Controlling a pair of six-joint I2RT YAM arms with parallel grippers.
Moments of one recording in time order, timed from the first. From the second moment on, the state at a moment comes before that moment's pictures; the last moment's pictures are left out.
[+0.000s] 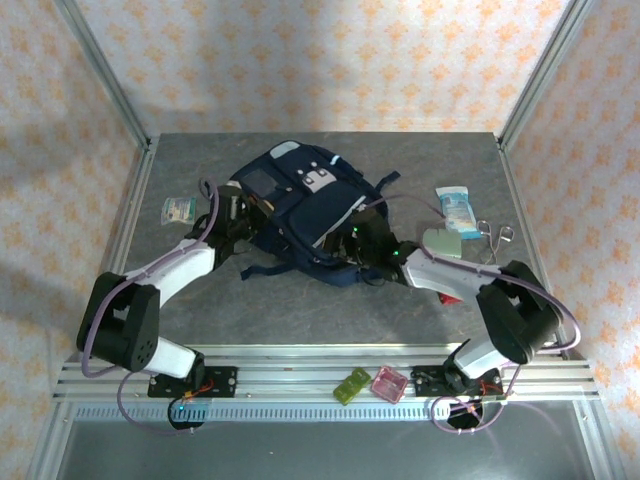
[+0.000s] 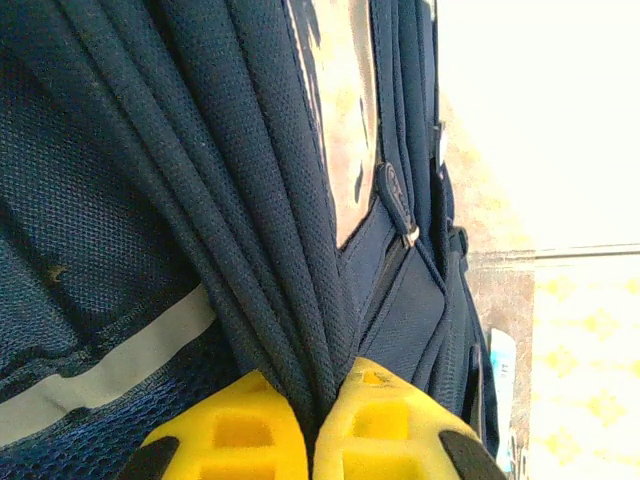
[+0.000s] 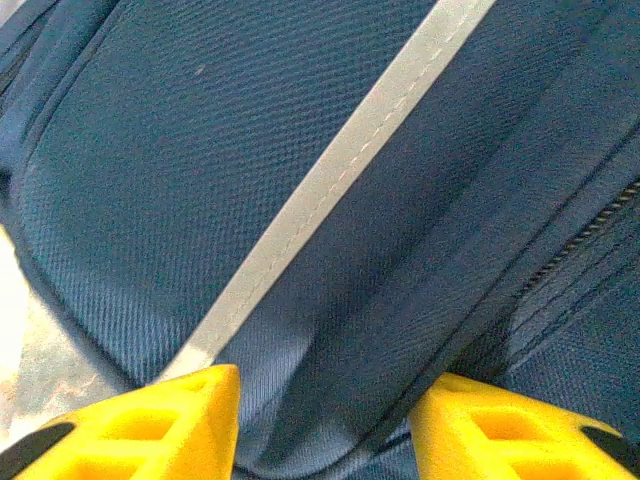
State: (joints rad) left arm -0.26 1.43 0.77 0.09 0.14 -1.07; right arm 0.68 1.52 0.85 -0.03 -0.09 0.87
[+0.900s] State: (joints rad) left arm -0.29 1.38 0.71 0.15 0.12 -1.25; right arm 0.84 1.46 1.00 -0.12 0.25 0.70
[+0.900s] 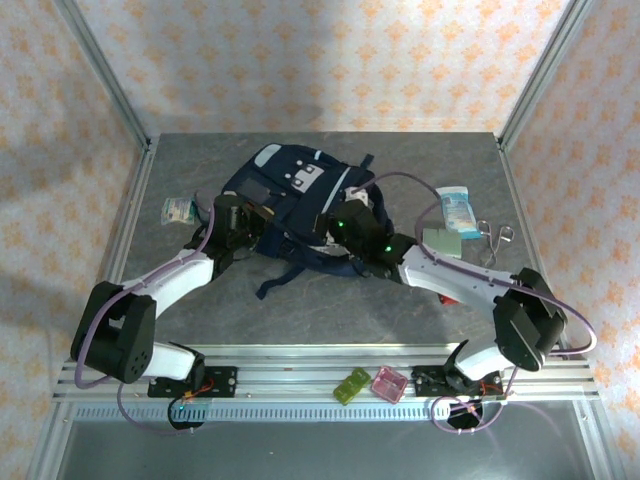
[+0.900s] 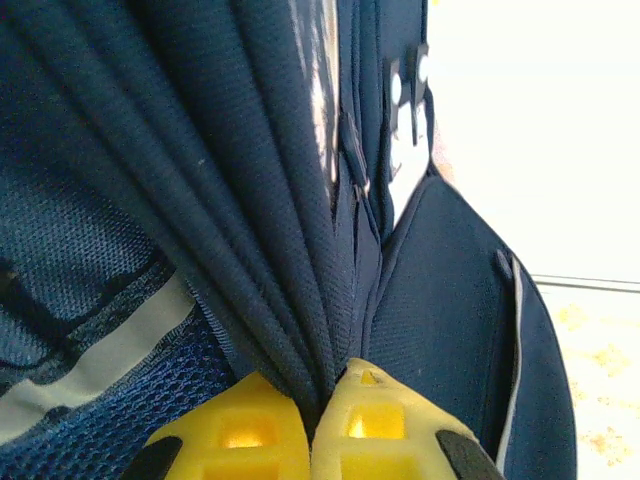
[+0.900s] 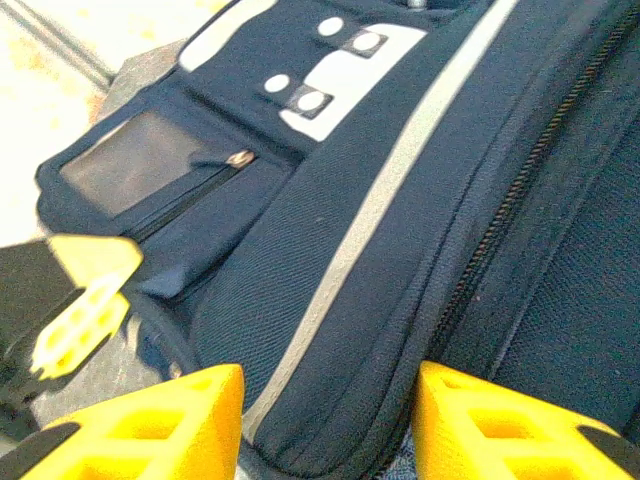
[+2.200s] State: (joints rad) left arm -0.34 1.30 0.70 0.17 0.09 -1.44; right arm 0.95 1.67 1.08 -0.04 0.17 0.68
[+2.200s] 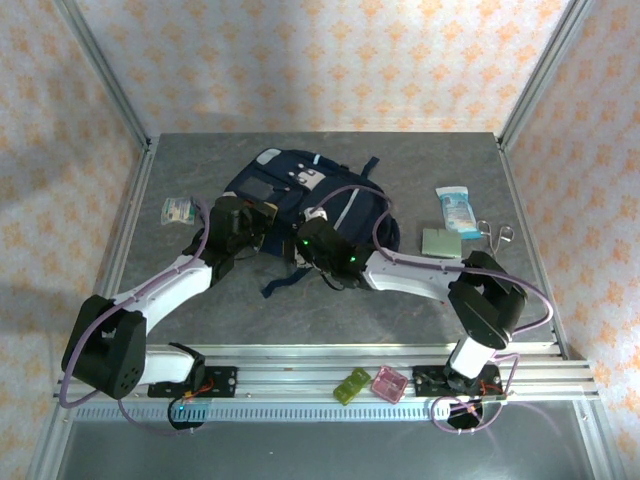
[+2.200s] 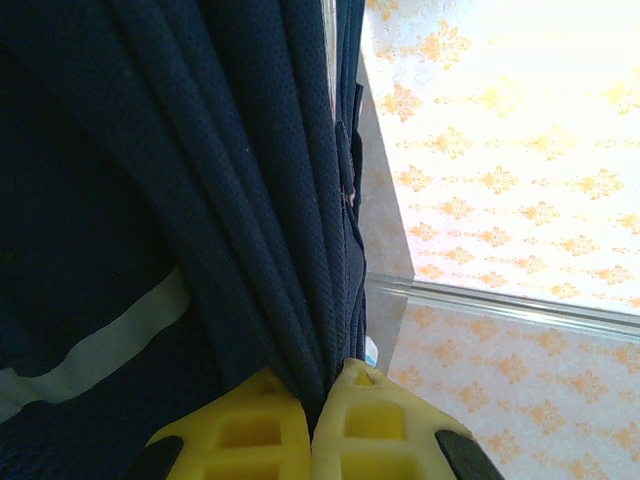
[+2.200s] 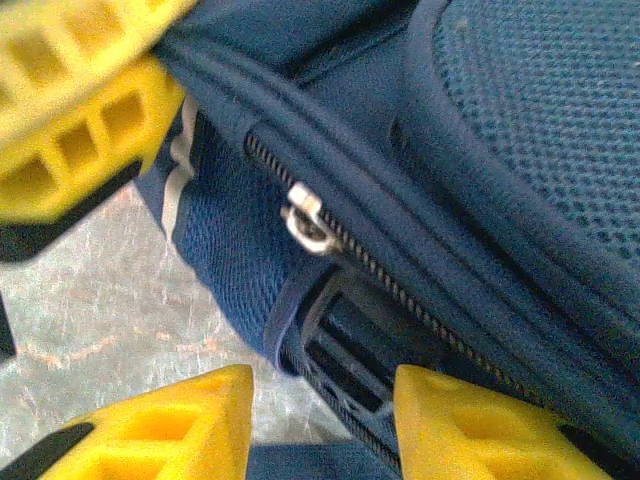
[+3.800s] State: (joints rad) left arm -0.34 1.30 0.70 0.19 0.13 -1.34; right arm 0.76 1.51 0.93 -0.10 -0.04 0.69
